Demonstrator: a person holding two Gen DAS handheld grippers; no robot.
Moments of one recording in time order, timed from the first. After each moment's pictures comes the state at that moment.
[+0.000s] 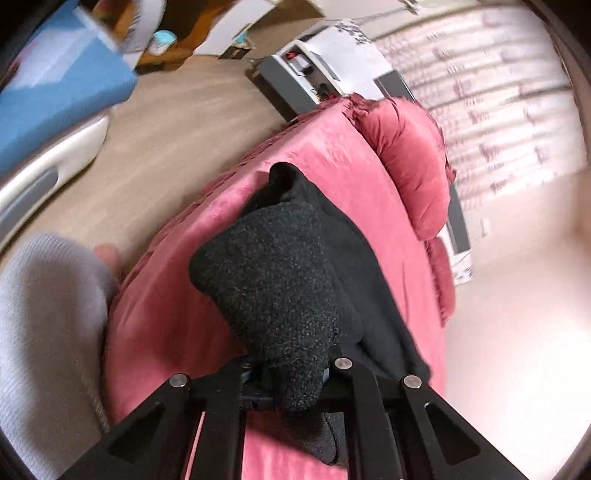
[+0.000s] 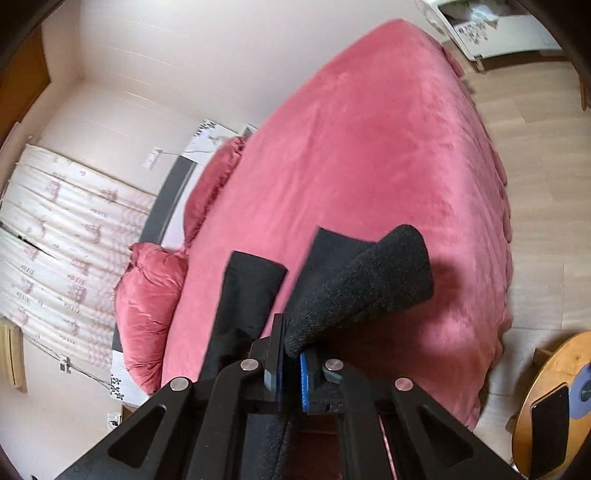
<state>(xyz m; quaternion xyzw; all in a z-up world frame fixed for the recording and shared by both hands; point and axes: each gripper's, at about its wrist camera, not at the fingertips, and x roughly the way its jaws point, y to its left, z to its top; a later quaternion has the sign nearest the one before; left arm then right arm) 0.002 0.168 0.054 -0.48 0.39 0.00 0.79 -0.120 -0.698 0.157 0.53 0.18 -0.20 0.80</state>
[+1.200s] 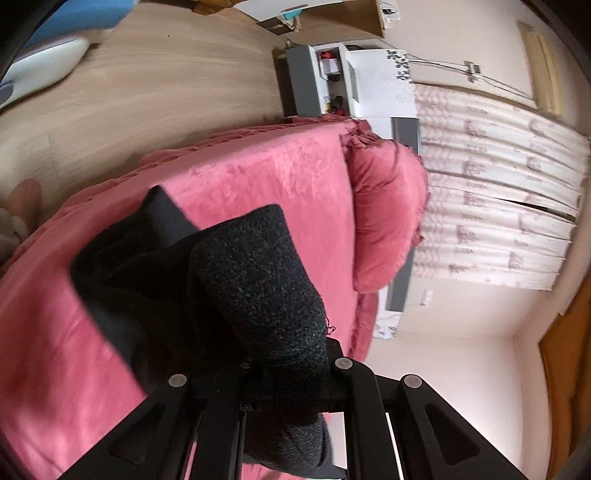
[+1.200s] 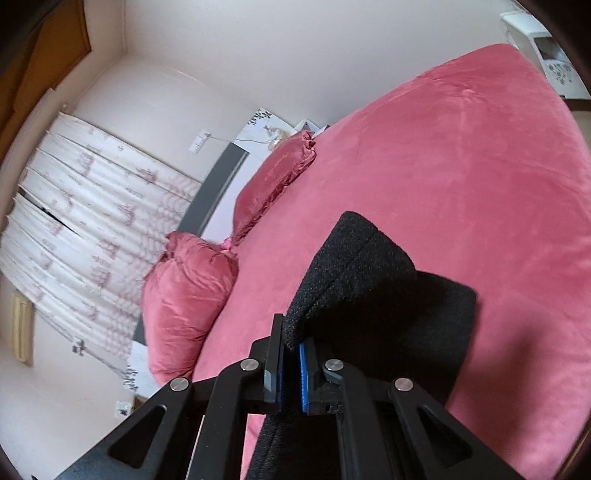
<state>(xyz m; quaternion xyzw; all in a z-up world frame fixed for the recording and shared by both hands) 0.172 0.186 0.065 -0.66 0.33 -0.02 0.67 0.120 -0.713 0.268 0.49 0.17 -0.15 0.84</state>
